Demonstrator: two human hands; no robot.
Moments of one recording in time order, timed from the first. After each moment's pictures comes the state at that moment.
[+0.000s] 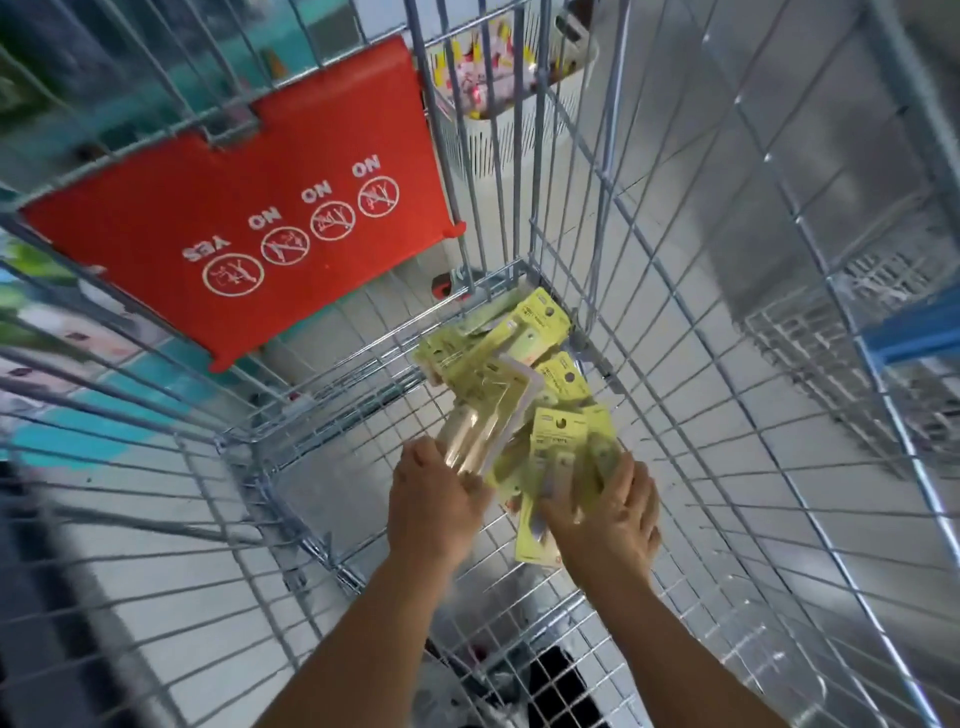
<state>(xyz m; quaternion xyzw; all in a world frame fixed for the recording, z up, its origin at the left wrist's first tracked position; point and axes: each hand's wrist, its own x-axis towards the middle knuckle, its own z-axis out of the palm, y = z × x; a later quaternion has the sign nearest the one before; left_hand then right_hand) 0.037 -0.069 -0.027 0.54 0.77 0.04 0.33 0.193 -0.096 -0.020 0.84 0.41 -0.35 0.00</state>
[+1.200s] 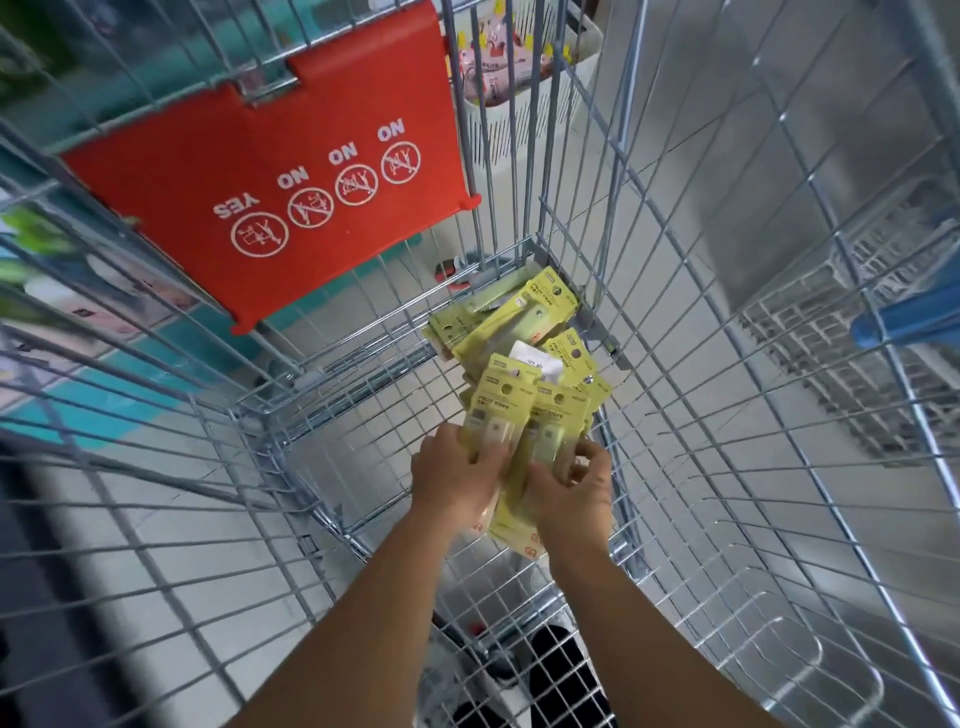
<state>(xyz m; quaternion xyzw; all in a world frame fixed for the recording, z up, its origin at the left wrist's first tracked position) 0.038 -0.071 -0.027 0.44 0.76 0.09 0.47 0.149 -0.101 -0.017 0.82 0.18 -0.47 -0.28</state>
